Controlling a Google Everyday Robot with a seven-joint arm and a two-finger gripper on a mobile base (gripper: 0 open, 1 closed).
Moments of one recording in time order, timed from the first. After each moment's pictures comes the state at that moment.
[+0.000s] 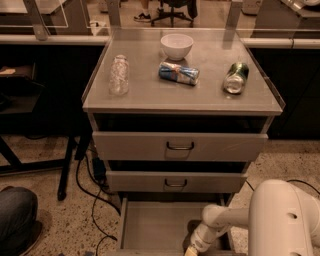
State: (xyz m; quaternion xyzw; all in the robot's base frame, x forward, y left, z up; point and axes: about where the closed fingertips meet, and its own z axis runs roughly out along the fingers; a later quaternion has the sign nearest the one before) arm 0.410 -0.128 0.176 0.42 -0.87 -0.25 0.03
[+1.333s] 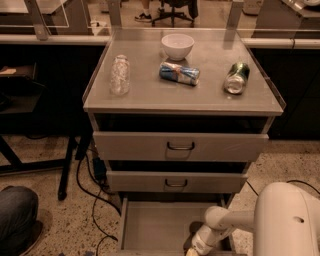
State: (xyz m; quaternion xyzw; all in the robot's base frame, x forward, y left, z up) arm 0.386 -0.134 0.181 0.38 -0.88 -0.27 0.05
